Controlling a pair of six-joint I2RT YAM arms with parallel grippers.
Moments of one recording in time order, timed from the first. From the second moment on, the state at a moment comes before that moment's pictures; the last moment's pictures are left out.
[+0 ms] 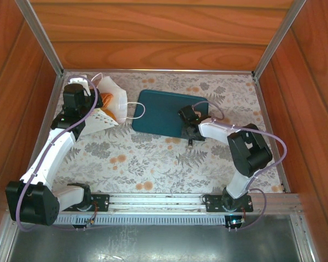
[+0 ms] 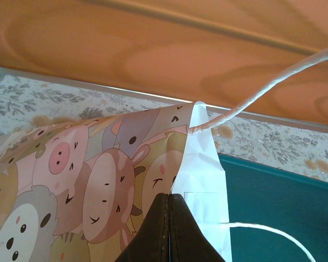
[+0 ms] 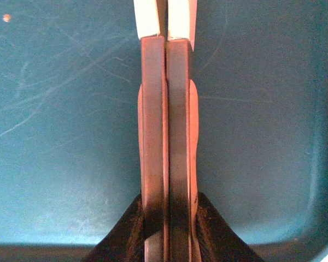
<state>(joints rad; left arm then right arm) -0.15 1.16 0.95 -0.18 0.00 -0.31 0.58 1.73 0.99 -0.49 0.26 0.58</state>
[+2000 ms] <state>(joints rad) -0.15 1.22 0.92 -0.04 0.25 -0.21 0.47 1.50 1.18 -0.43 -0.80 0.50</state>
